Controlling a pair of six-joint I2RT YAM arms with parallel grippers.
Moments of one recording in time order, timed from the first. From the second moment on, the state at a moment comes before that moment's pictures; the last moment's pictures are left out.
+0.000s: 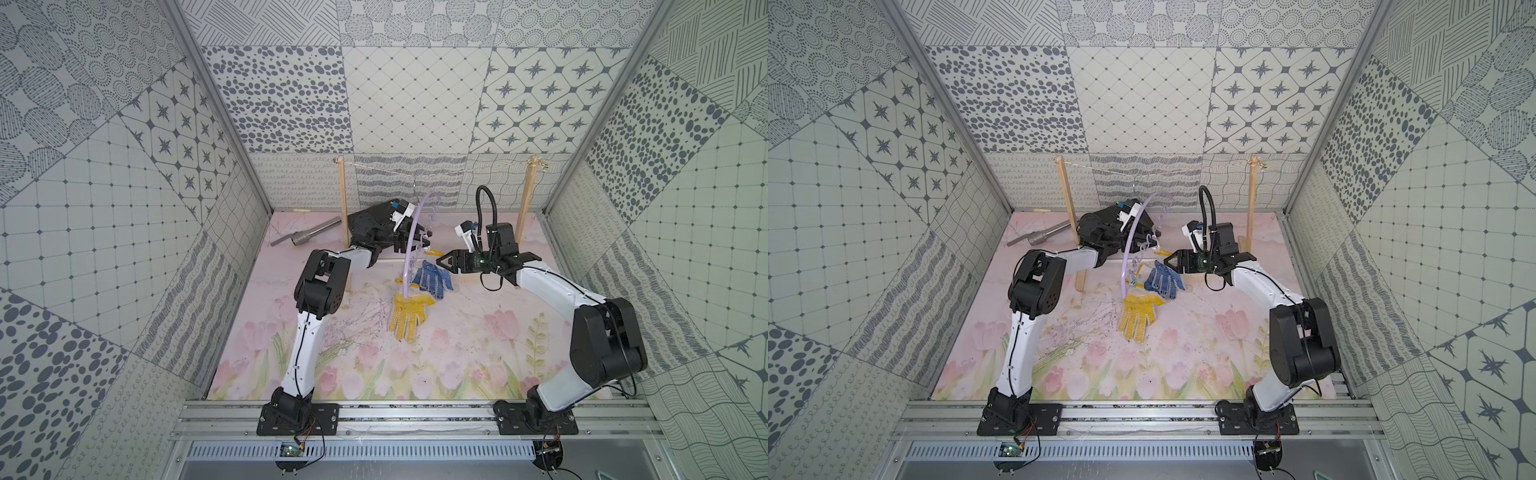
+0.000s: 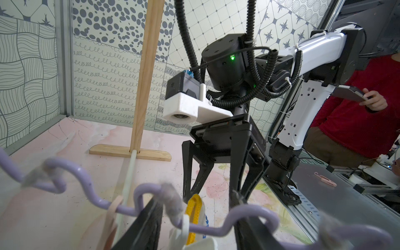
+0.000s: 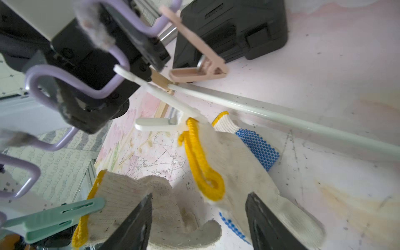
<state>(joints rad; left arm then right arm) -0.40 2.38 1.65 1.25 1.42 -0.75 0.25 1.58 1.09 -0.25 -0.64 0.25</state>
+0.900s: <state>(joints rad) -0.33 2.10 1.18 0.85 1.00 -0.32 0.21 1.44 0.94 -0.25 -0.51 0.33</state>
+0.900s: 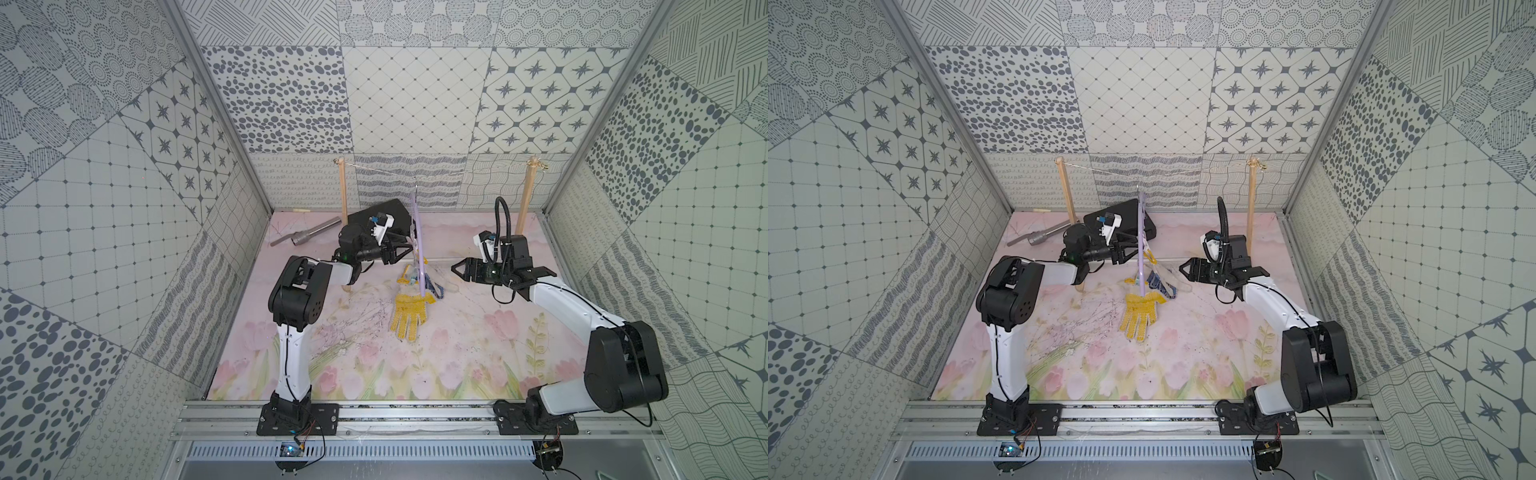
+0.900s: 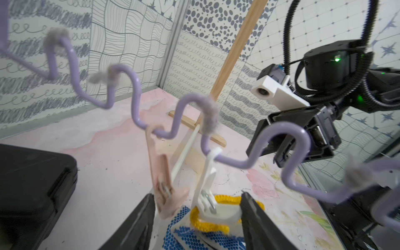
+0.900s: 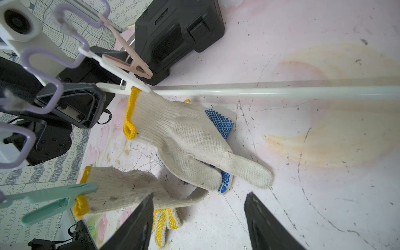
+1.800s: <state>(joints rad) -0.43 1.52 0.88 0.13 0.25 -0.20 0.21 1.20 0.76 -0.38 -0.44 0.34</state>
